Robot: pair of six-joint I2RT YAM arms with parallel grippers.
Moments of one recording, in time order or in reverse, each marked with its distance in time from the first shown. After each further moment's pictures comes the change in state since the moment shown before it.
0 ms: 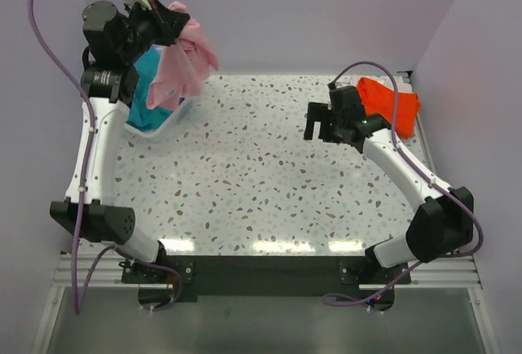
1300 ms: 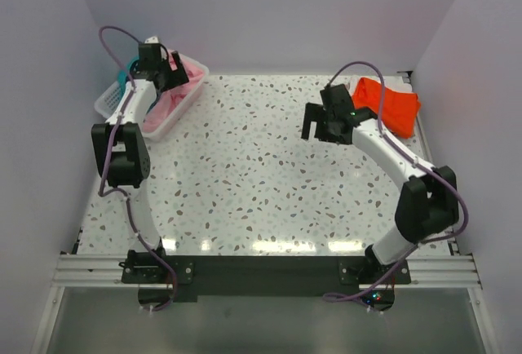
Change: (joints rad) left arm 0.064 0.455 -0.112 -0.105 -0.404 -0.016; right arm 0.000 0.072 -0.003 -0.032 0.061 0.060
